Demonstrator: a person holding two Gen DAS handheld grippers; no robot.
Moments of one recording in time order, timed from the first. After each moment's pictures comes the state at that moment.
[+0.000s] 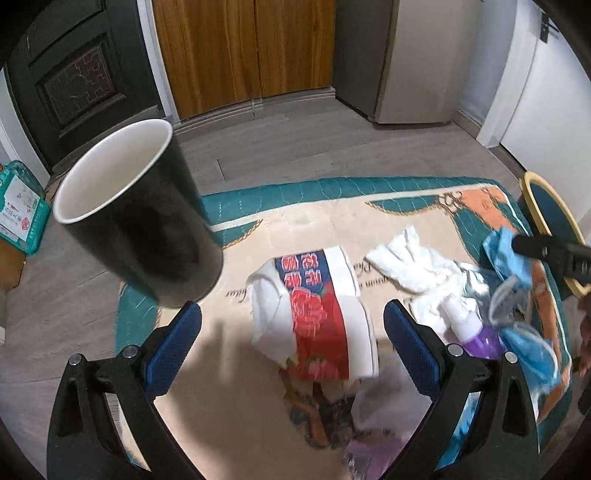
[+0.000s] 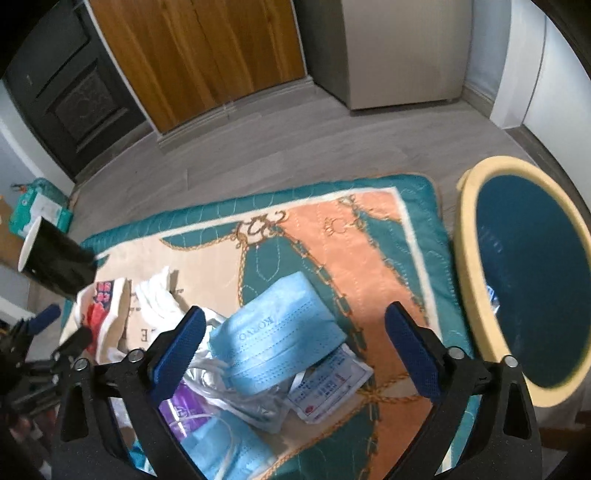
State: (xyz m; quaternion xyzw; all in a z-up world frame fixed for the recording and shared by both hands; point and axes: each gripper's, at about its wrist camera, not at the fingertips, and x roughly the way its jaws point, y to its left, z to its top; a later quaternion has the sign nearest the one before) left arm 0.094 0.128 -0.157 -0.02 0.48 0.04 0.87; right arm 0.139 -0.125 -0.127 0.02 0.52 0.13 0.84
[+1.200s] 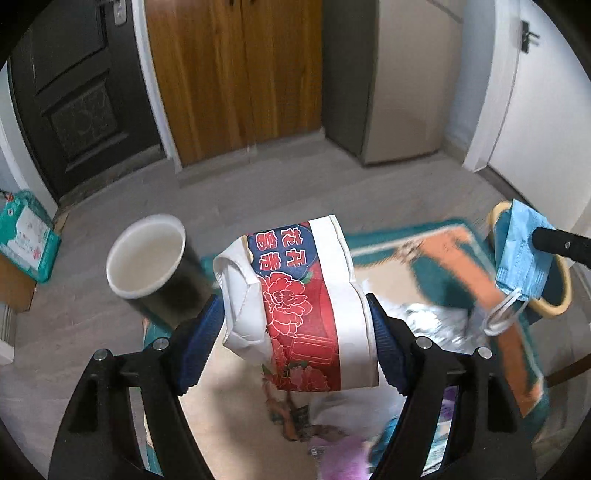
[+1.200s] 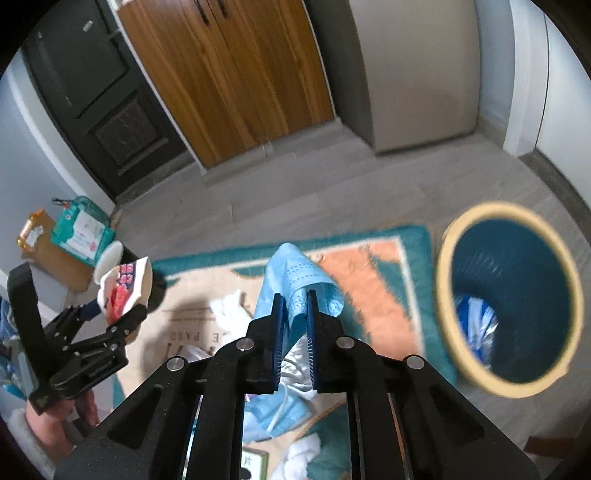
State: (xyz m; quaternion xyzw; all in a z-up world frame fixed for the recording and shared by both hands) left arm 0.066 0.094 -0.067 0.00 0.41 0.03 0.91; right arm 0.095 -0.160 -0.010 0.06 0.44 0.19 0.87
